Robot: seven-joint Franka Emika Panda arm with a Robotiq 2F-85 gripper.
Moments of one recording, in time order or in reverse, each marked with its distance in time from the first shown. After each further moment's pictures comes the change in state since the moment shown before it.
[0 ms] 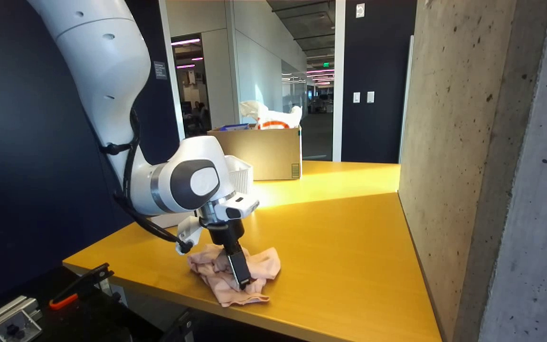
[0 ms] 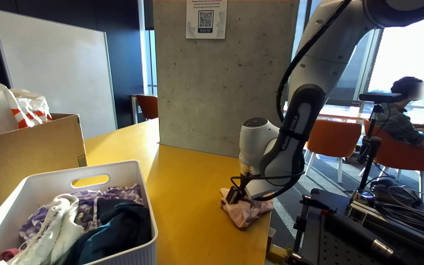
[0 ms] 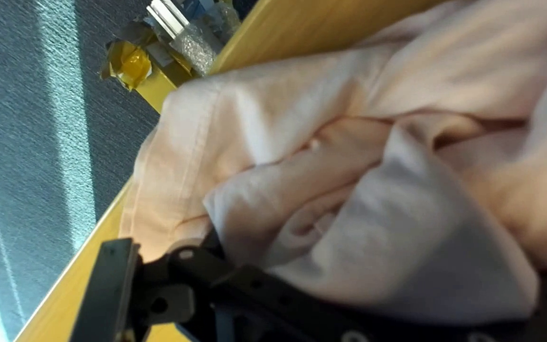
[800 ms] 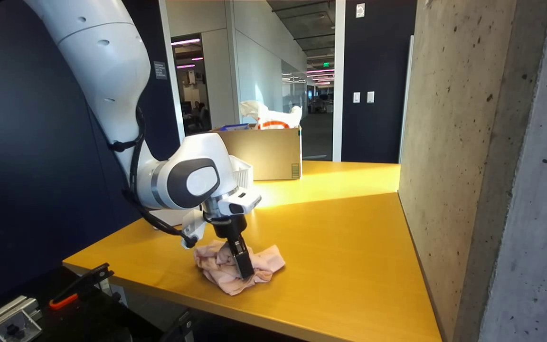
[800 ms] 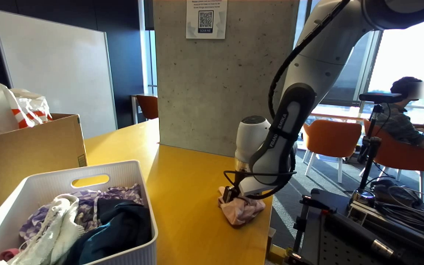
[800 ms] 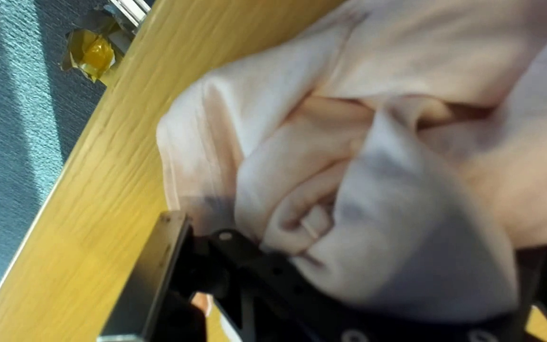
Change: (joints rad) arm 0.020 0.014 0.008 0.035 0.173 0.027 -0.118
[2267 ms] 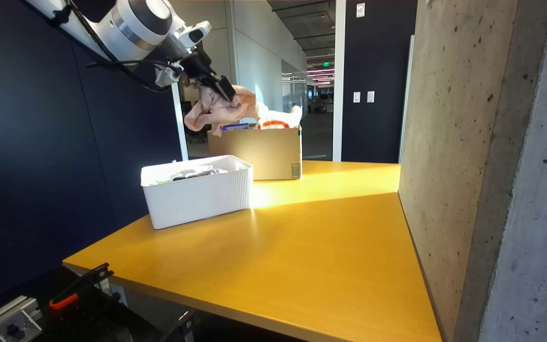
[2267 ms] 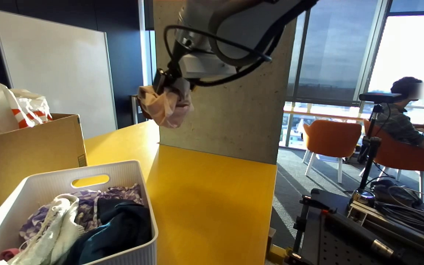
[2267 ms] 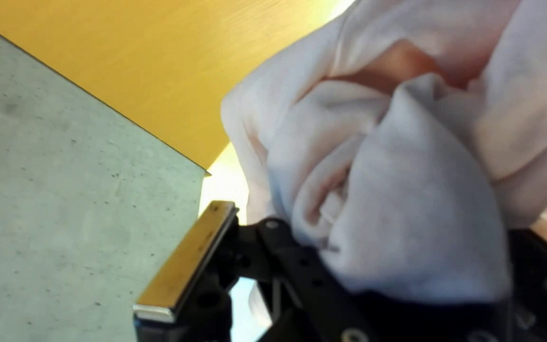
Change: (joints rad) arm 0.793 -0.350 -0.633 0.281 -0.204 -0.277 0.039
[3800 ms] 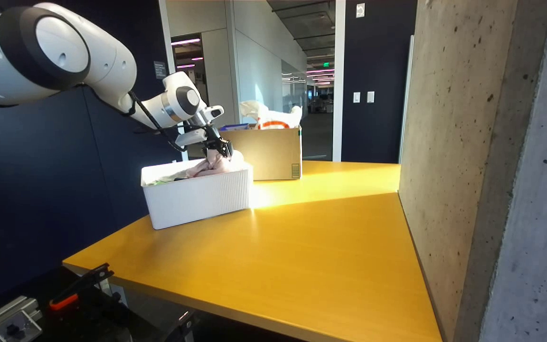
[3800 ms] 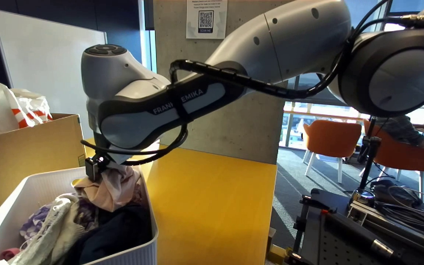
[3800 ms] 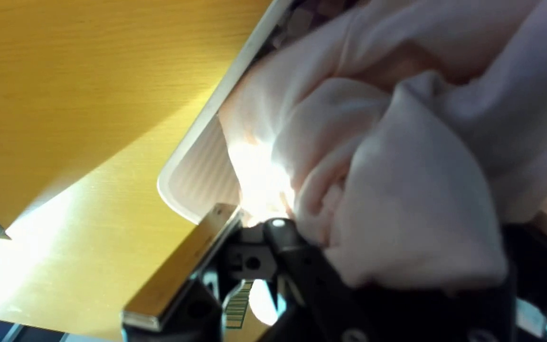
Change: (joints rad) arm -0.609 0.771 0.741 1.069 -0.014 -0.423 -0.347
